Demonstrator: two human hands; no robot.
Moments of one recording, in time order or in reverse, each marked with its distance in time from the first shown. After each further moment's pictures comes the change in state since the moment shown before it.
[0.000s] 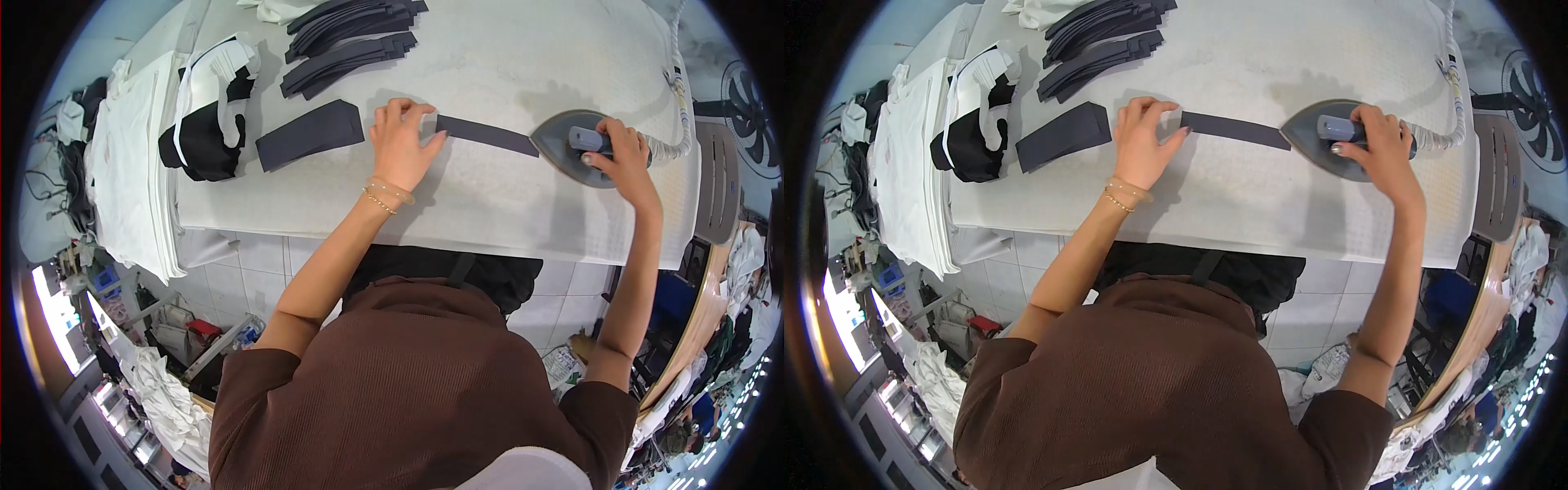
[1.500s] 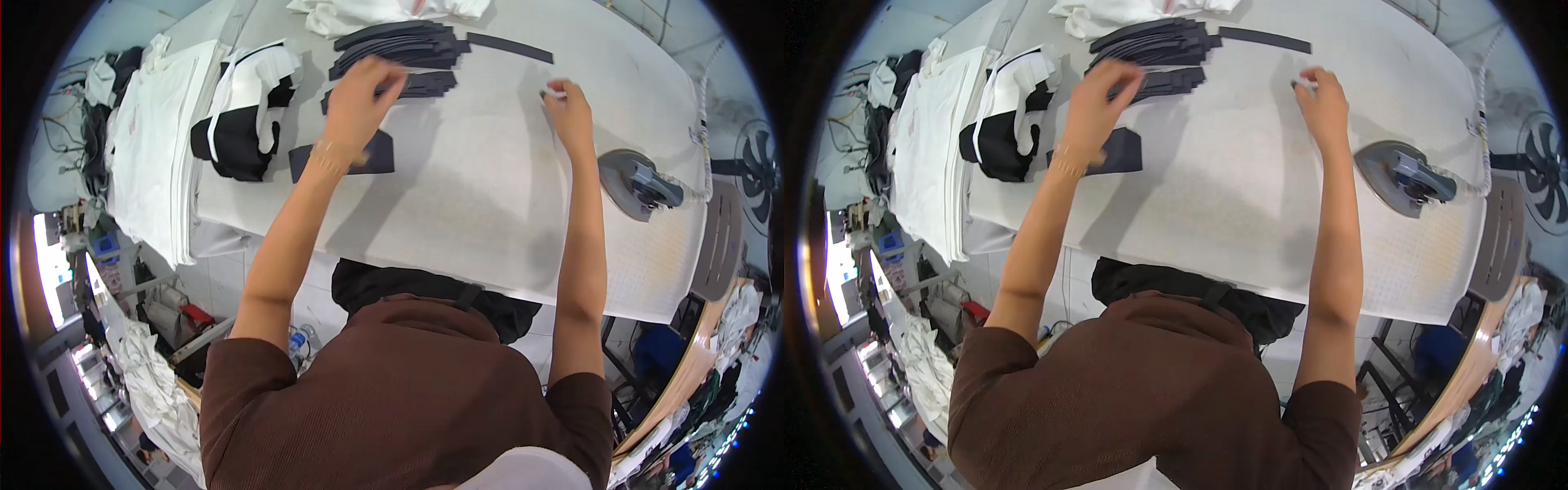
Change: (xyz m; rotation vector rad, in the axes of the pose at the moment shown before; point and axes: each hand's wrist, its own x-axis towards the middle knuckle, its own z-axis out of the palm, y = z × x) left_hand 0.102 -0.036 -0.105 -0.020 0.105 0.231; right_hand 0.172 -0.057 0.083 0.496 0.389 -0.030
